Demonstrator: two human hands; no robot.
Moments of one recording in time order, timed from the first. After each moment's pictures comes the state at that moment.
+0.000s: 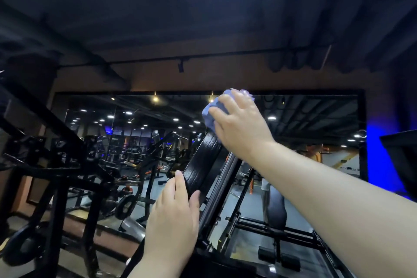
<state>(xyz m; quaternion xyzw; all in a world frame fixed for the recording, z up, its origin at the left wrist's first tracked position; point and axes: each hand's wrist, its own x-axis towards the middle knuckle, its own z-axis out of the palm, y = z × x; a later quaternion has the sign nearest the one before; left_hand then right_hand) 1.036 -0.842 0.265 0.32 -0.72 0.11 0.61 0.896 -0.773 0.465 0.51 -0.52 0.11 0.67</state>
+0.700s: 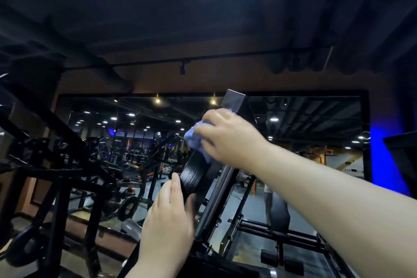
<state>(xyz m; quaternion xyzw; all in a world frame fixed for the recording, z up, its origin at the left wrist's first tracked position) 1.034 -0.843 0.265 0.30 -0.72 0.08 0.62 0.913 -0.762 0.452 0.64 -0.49 0.09 0.58</state>
